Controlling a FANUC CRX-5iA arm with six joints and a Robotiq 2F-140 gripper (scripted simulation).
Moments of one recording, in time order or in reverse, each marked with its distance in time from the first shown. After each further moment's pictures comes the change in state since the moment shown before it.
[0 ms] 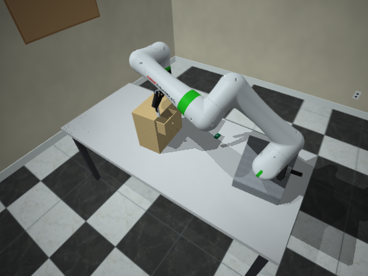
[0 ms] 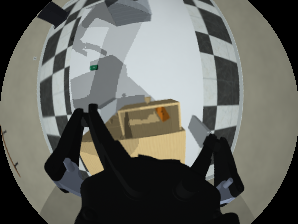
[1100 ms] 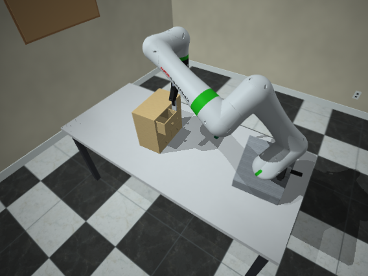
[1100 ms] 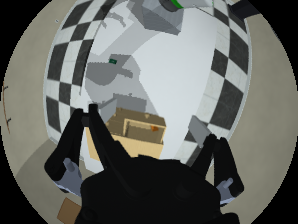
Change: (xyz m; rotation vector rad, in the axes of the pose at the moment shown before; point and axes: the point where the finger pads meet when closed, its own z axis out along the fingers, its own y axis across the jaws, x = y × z) arm 0.101 -0.031 -0.085 0.054 -0.111 -0.341
